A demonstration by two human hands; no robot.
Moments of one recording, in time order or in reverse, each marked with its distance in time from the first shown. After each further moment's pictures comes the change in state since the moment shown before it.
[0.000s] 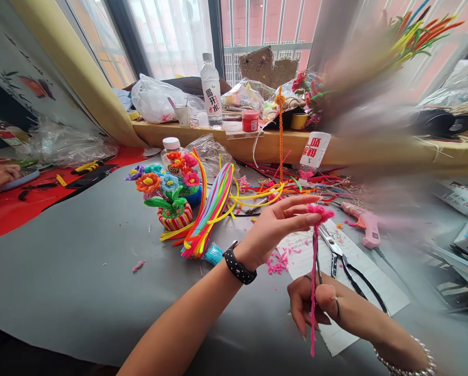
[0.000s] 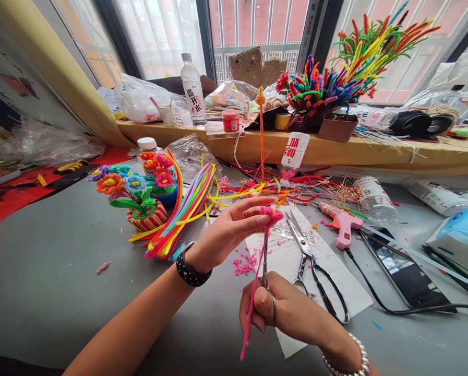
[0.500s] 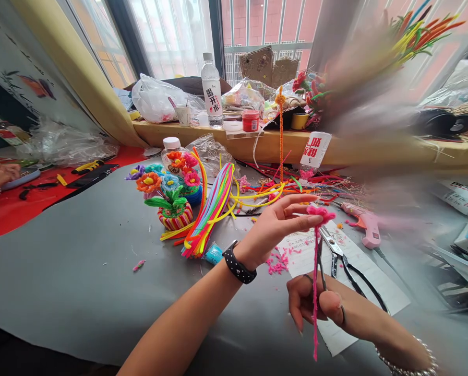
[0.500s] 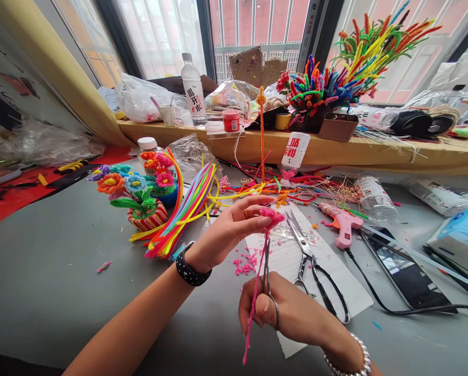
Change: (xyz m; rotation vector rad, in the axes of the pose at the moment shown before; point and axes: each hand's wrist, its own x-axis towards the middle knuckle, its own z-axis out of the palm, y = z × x) left_hand 0.001 -0.001 -0.002 0.040 -0.006 0.017; right_hand -0.003 -0.006 -0.002 -0.061 -0.014 0.023
